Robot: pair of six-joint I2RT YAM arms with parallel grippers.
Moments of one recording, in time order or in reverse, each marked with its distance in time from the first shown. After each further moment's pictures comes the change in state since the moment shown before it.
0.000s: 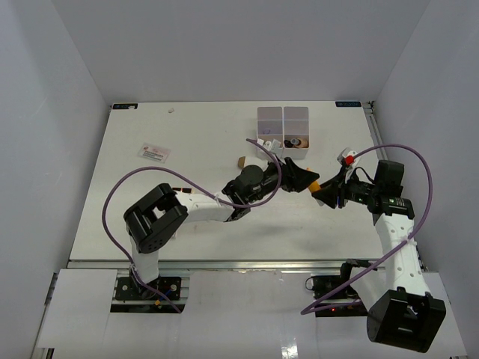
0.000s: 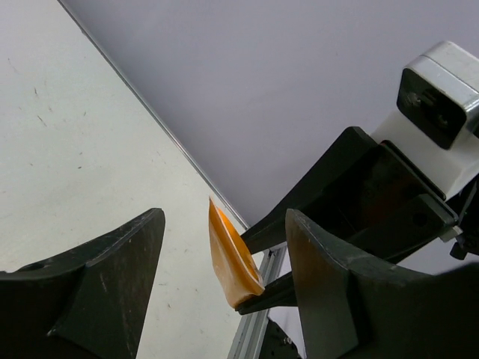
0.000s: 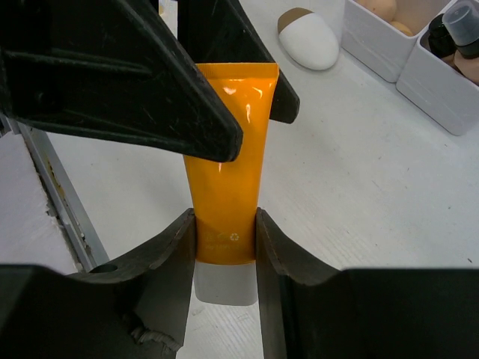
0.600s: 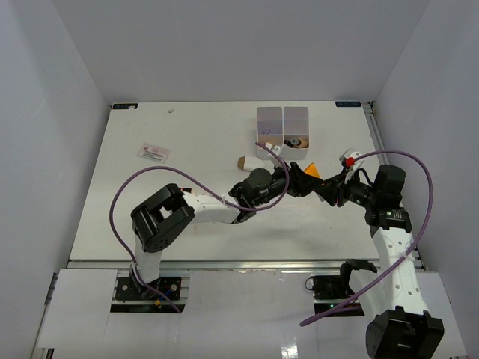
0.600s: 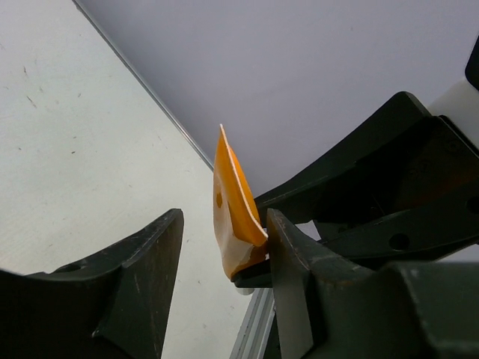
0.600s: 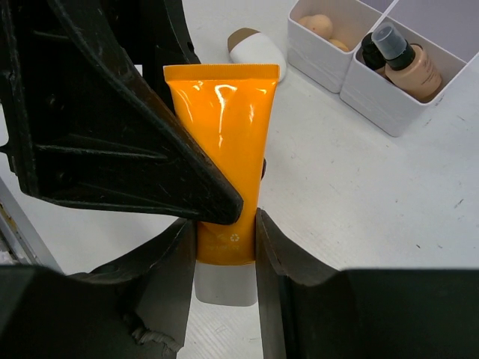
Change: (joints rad) left arm -0.032 0.042 0.042 -0.028 -0.021 0.022; right arm 0.033 -0.117 -0.073 0.176 0.146 0.146
